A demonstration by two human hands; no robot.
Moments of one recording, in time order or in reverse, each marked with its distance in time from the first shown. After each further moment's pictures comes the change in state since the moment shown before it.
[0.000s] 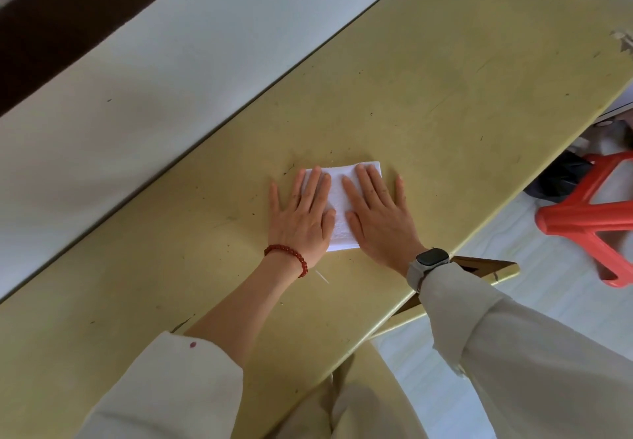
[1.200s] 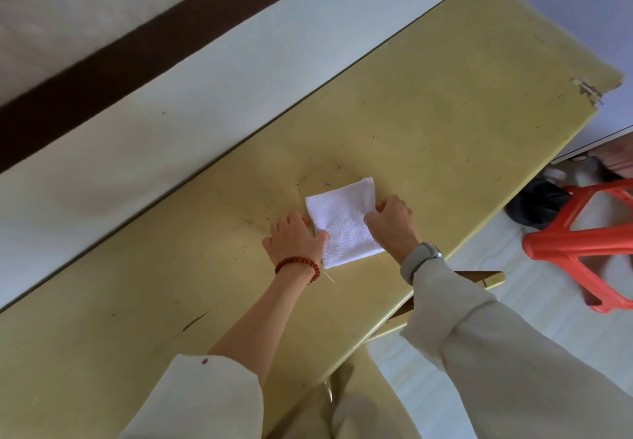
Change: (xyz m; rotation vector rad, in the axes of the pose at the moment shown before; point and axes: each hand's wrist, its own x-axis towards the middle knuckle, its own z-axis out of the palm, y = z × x) left_hand -0.028 0.008 -0.028 -0.504 0.027 -0.580; right_hand 0.004 -0.018 -0.053 0.738 -0.092 0.712
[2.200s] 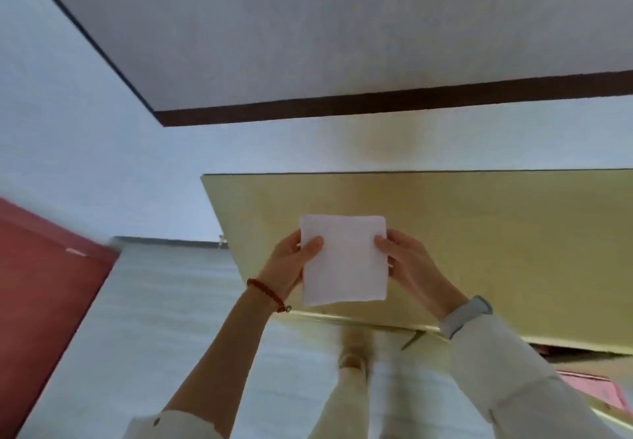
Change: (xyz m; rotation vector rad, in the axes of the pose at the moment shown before) left_hand -0.305 -0.147 -0.132 -1.329 0.279 -0.116; right_hand -0.245 -0.042 0.009 0.546 -1.097 -0.541
